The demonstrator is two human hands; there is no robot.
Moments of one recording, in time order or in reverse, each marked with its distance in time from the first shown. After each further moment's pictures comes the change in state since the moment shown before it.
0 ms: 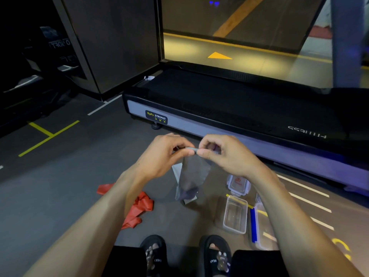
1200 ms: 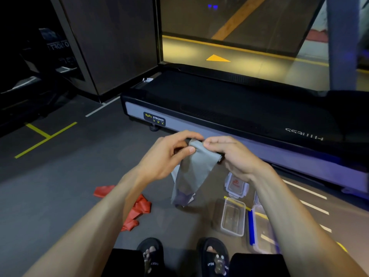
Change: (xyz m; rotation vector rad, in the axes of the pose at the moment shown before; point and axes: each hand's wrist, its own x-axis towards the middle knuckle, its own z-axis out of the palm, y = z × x) left_hand 0.002 0.019 0.007 -0.225 -0.035 -0.090; right_hand -0.003 -0.003 -0.003 0.809 -0.043 0.323
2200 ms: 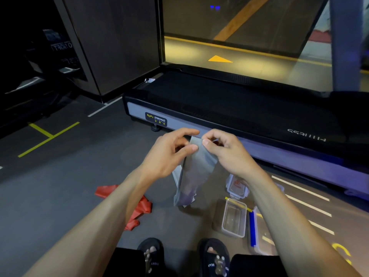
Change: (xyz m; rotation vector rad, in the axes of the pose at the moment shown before) left_hand 0.007 -0.003 0.006 -0.035 0.096 -0.072; right_hand 0.005 0.006 0.005 -0.390 0.190 -0.272
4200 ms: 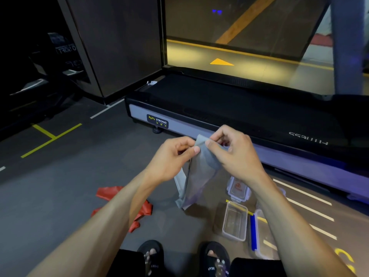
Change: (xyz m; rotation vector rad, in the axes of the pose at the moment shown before) left_hand -0.001 -0.005 0.016 -0.342 -0.019 -0.084; right_hand -0.010 -0.013 -0.008 -0.214 0.220 -0.121
